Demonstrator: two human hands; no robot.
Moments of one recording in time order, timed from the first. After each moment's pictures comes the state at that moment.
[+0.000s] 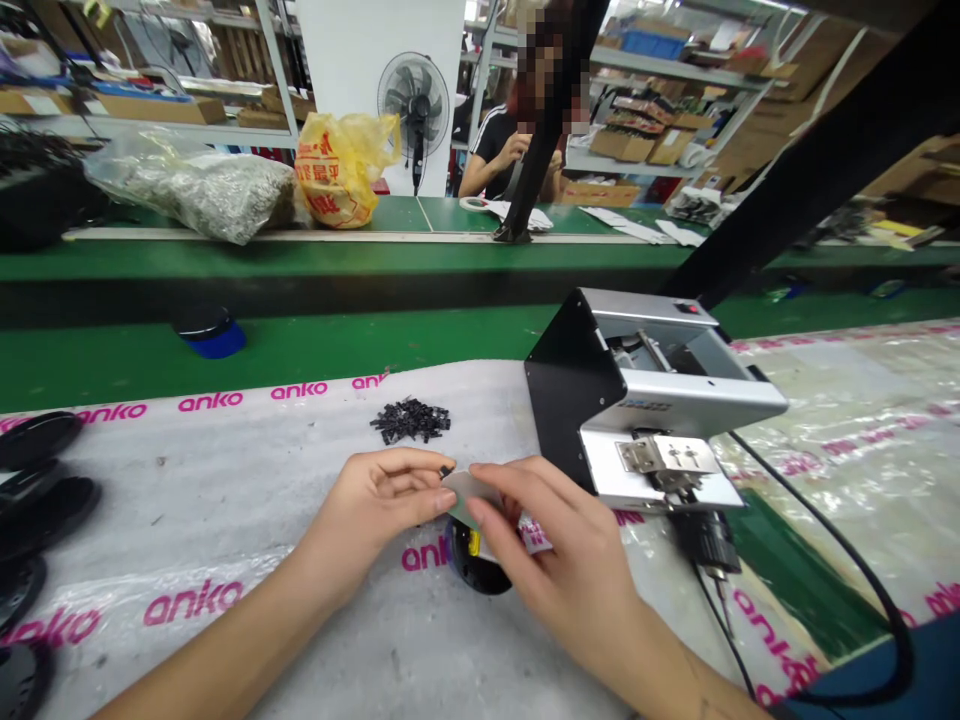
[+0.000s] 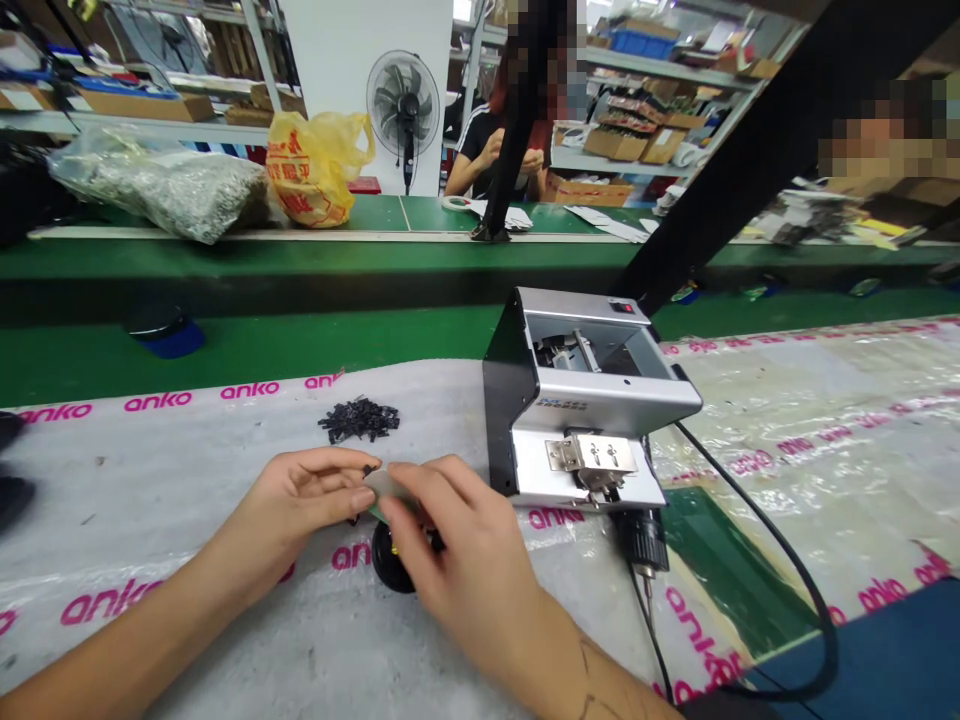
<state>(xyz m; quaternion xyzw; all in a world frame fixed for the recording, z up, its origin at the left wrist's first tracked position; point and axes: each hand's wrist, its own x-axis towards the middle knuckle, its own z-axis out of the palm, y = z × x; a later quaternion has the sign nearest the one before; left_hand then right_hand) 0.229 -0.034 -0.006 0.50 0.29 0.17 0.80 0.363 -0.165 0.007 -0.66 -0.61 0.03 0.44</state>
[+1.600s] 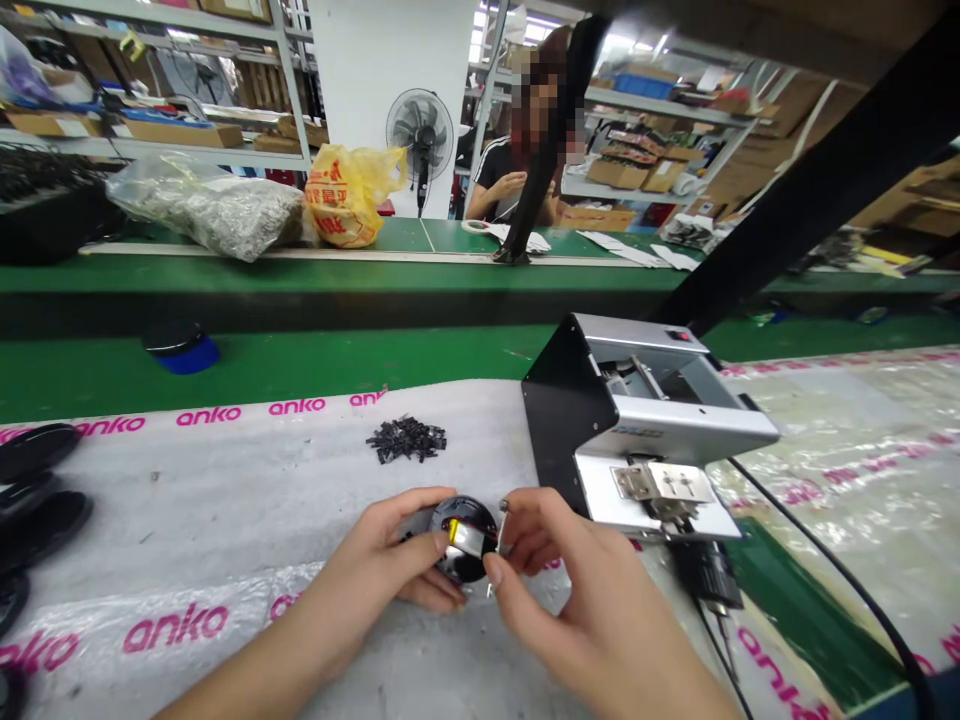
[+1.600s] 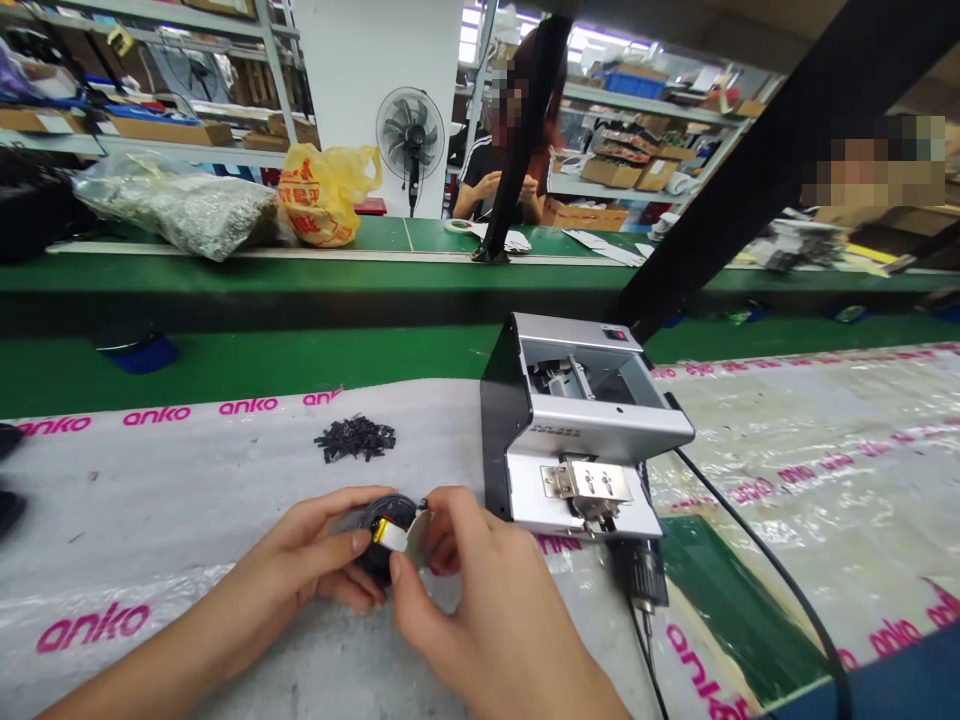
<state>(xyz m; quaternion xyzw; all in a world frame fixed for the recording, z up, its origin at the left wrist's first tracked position) 0.230 -0.055 0.002 0.48 0.33 0.05 0.81 0.370 -0.181 0.028 -0.75 -0.55 0.17 0.33</state>
